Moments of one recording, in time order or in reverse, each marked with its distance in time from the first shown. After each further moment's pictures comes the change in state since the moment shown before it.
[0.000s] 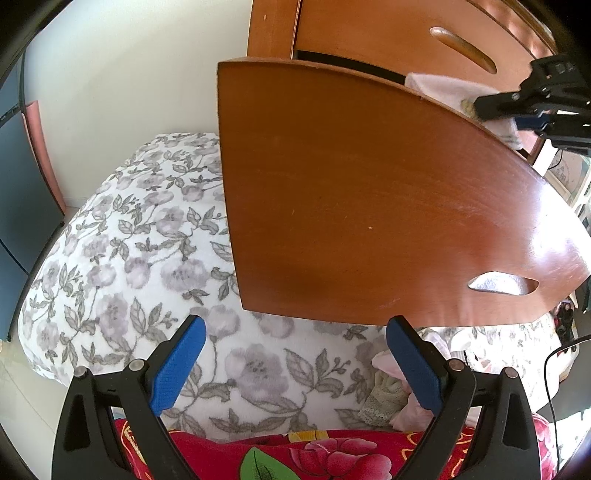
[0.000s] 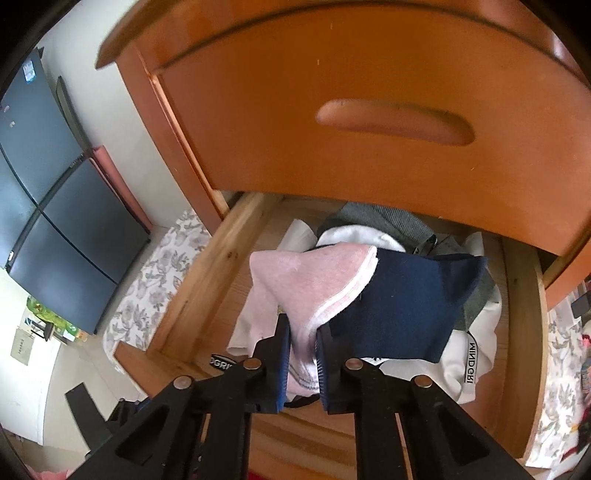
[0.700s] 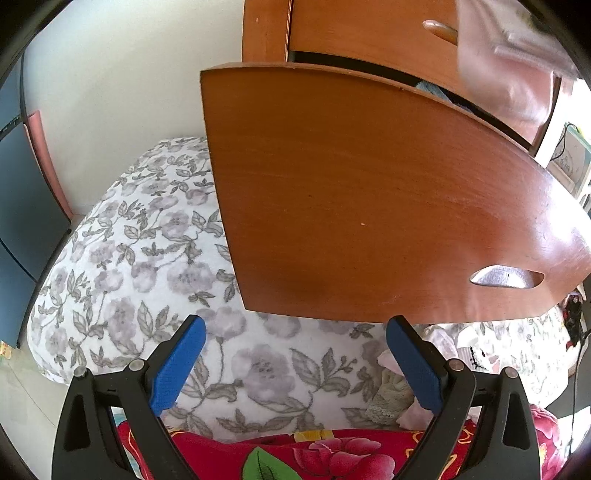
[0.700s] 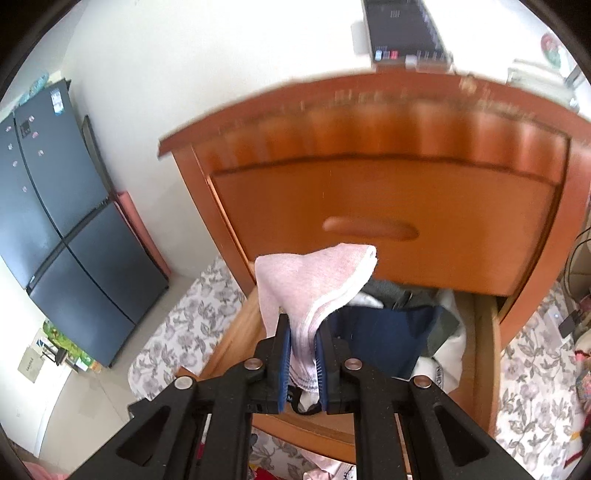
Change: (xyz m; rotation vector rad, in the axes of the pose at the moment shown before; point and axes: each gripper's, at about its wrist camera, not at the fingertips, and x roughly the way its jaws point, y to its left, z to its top) left arm 0.000 -0.005 0.000 0.029 0.001 0.035; right arm -0.107 0.002 0.006 0.008 -0.230 0.046
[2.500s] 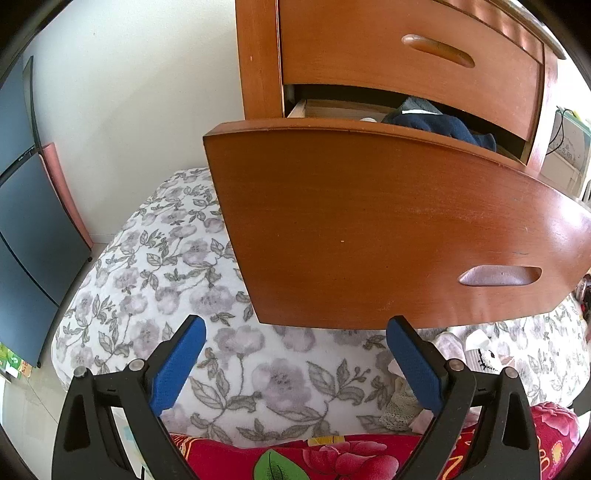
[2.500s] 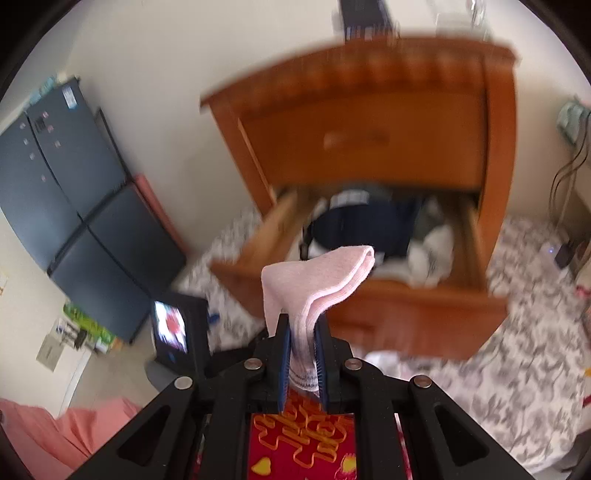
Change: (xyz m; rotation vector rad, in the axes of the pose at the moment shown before) left arm -0.021 -0.013 -0.004 0.061 -0.098 0.089; right arm -0.073 0.001 -0.124 0.045 0.140 0.048
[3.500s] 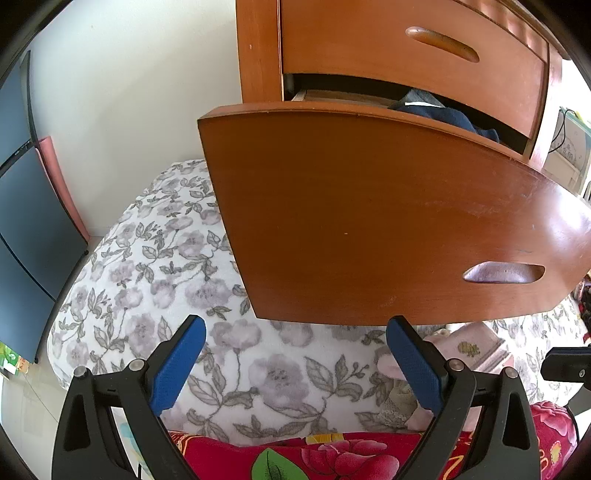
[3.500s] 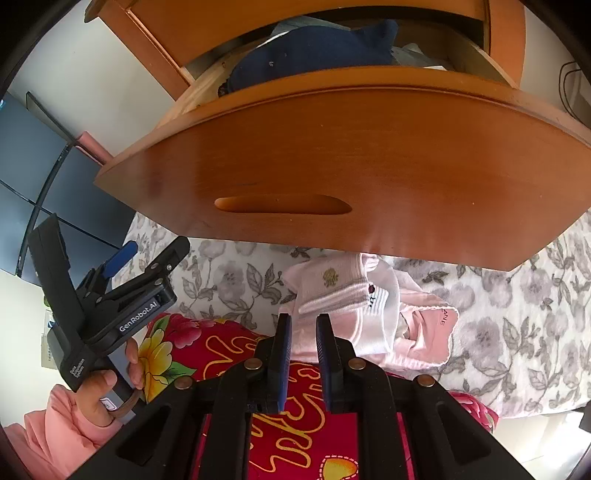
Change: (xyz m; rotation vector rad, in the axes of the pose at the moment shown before) left arm 0.008 0.001 0.000 -0.008 0.032 -0.013; right arm 0.123 -0.054 -0.052 0.160 0.322 -0.067
